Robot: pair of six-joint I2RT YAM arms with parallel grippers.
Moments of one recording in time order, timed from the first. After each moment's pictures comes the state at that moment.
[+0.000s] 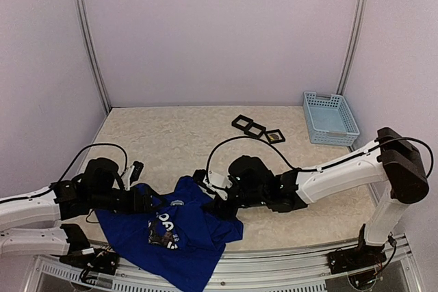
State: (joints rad) left arm -0.73 0.80 0.36 -0.25 0.23 -0.73; right arm 1.18 1.74 0.95 0.21 -0.02 -0.11
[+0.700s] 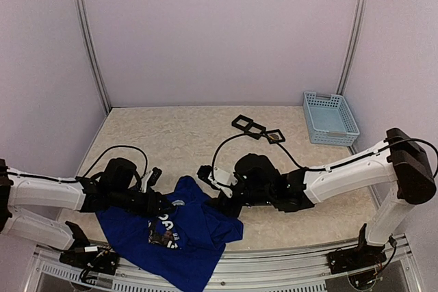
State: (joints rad) left arm -0.69 1.17 0.36 0.05 0.44 -0.70; right arm 1.18 1.68 0.92 0.22 0.04 -0.12
